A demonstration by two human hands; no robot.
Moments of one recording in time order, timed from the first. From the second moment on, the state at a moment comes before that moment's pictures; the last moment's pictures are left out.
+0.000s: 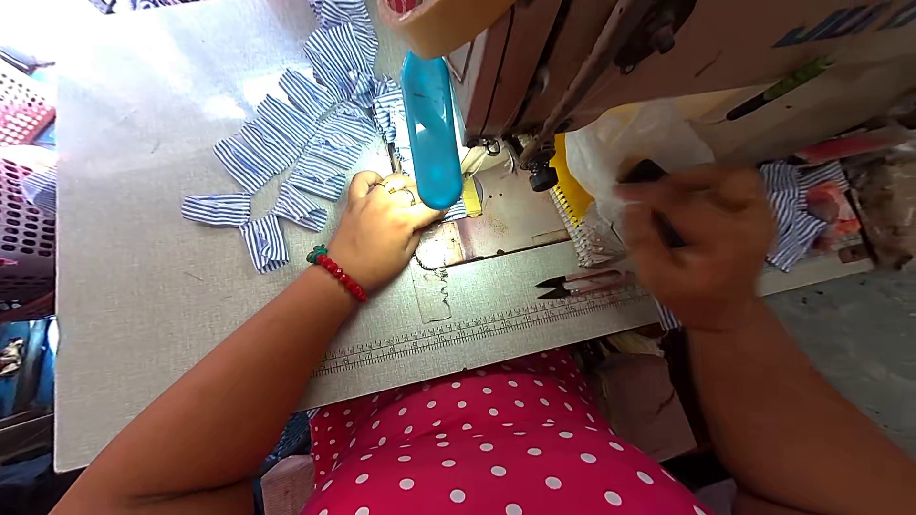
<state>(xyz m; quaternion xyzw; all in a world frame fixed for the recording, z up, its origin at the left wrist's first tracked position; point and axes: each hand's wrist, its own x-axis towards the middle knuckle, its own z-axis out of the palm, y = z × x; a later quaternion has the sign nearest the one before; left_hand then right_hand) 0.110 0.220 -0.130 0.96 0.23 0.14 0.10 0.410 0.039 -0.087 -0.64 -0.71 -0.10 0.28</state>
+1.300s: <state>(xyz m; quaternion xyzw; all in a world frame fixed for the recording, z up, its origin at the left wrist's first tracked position) 0.082 0.196 -0.113 0.90 0.31 0.27 0.11 0.391 -0.029 -0.115 -0.64 -0.72 -0.04 0.28</state>
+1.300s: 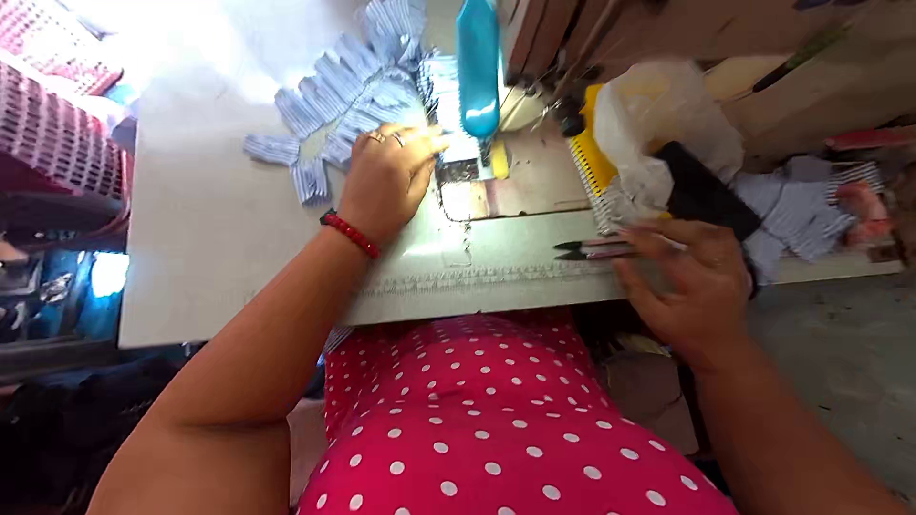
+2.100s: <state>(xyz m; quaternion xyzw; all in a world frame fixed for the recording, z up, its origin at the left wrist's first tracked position) 0.004 0.034 -0.189 0.80 0.53 -0.21 0.18 0.348 -0.057 -0.110 -0.60 -0.72 0.00 0.34</state>
